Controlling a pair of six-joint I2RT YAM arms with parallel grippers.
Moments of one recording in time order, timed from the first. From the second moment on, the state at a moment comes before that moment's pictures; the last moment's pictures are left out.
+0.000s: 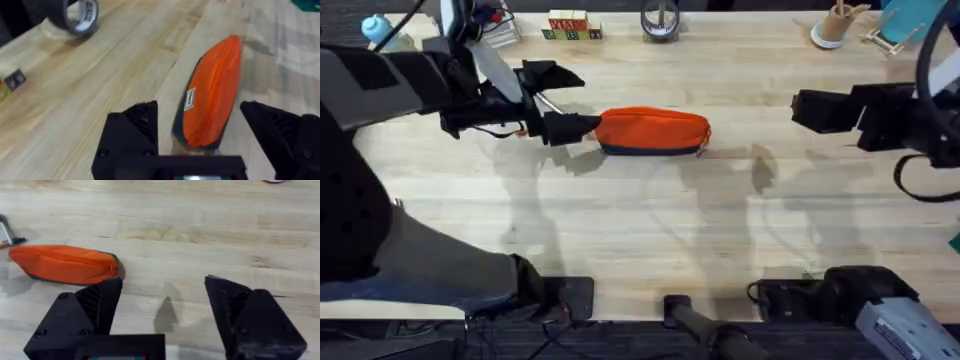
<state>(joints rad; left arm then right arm) 0.31 1.69 0.93 -0.57 1.27 1.17 0.00 0.74 0.83 -0.74 -0.16 0.04</state>
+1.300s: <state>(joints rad) 0.21 1.85 0.93 -0.64 1.36 1.45 0.00 0.74 0.83 -0.74 -0.16 0.04</state>
